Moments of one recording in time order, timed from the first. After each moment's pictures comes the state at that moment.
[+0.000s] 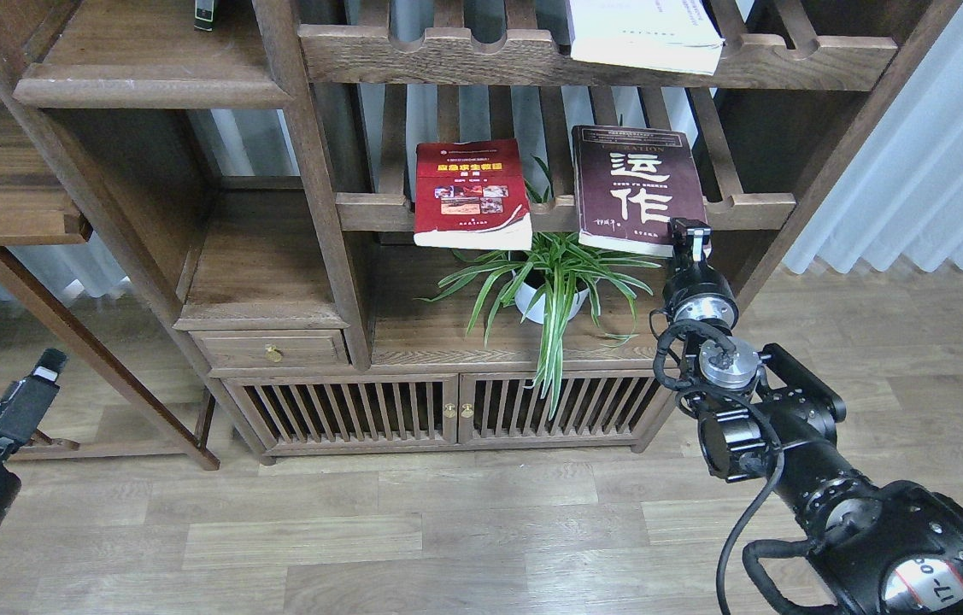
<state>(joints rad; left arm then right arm) 0.16 0.33 -1.56 -1.13 0.28 -0.49 -0.07 0.63 0.02 1.13 0.47 0.48 0.22 0.24</state>
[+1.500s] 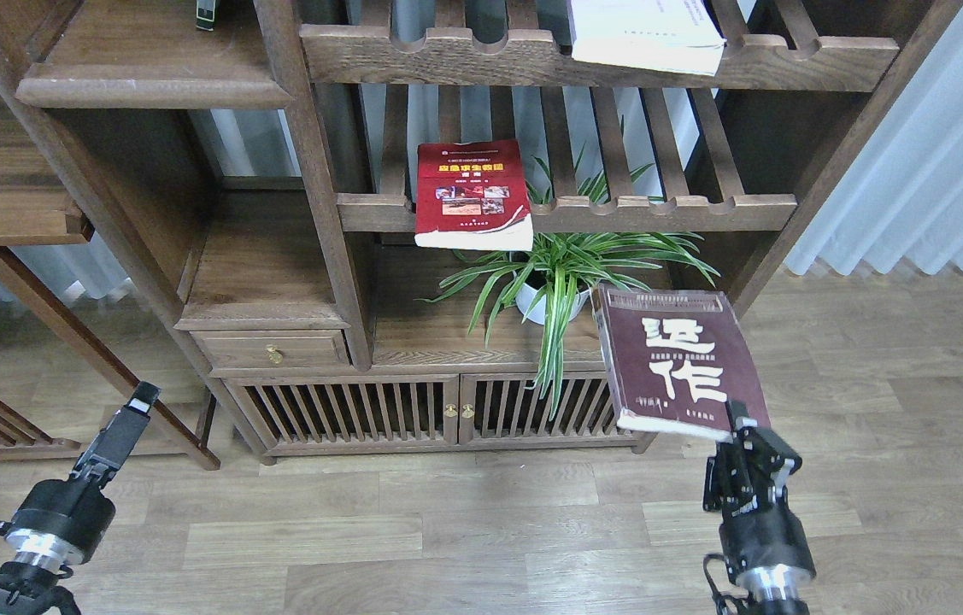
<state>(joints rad) 0.13 0.19 -1.36 -1.02 0.28 -0.49 -0.07 -0.45 -0.19 1.04 1.38 0.53 0.58 0.25</state>
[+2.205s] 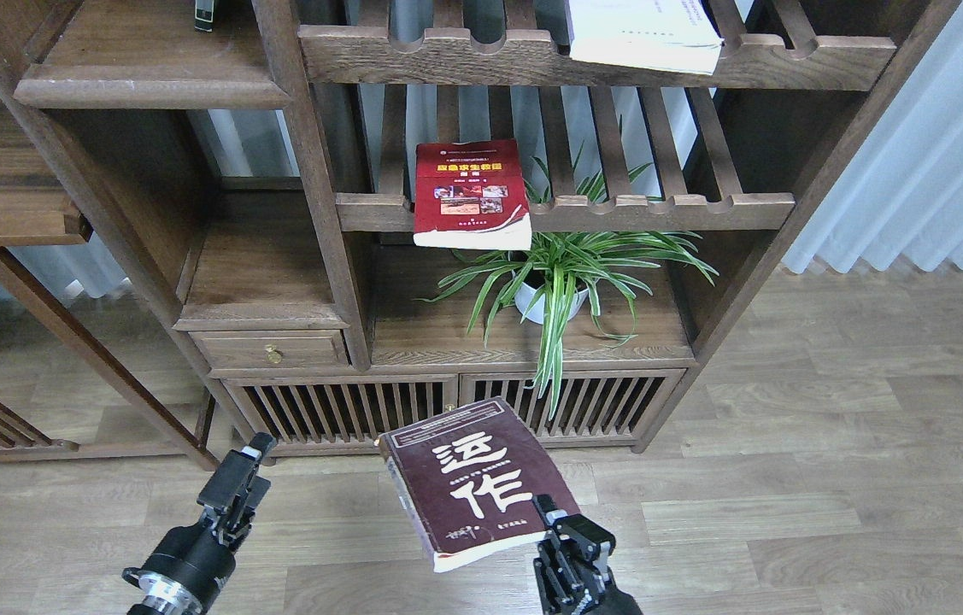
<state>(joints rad) 0.12 0.20 -0.87 -1.09 -0.26 -0.49 -0.06 -0.32 -0.03 0.68 1.27 0.49 0.58 0.18</state>
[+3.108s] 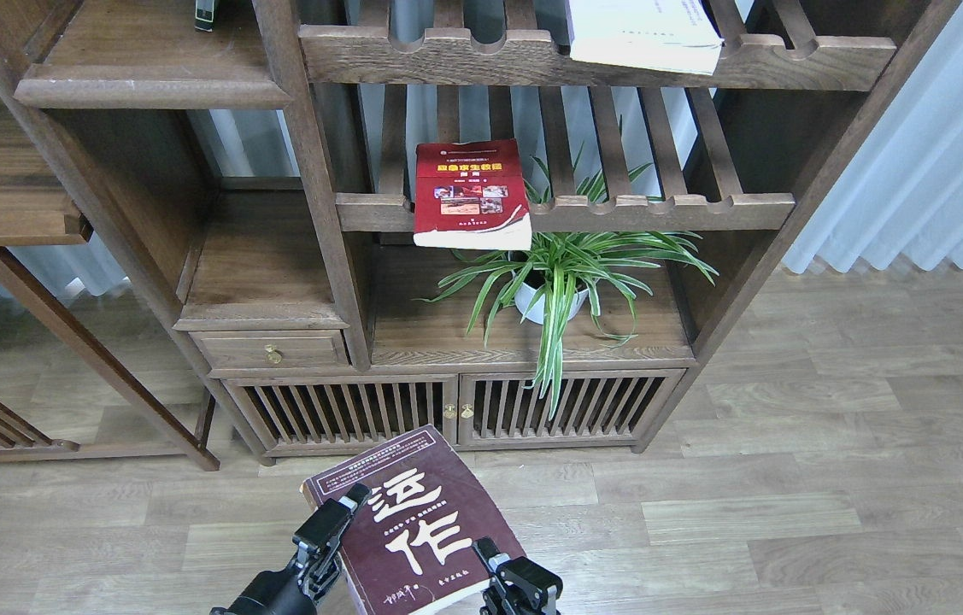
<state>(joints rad) 0.13 0.12 -0.72 -1.08 -0.27 -0.49 -0.07 -0.38 0.00 0.59 1.27 0.43 0.58 0.16</state>
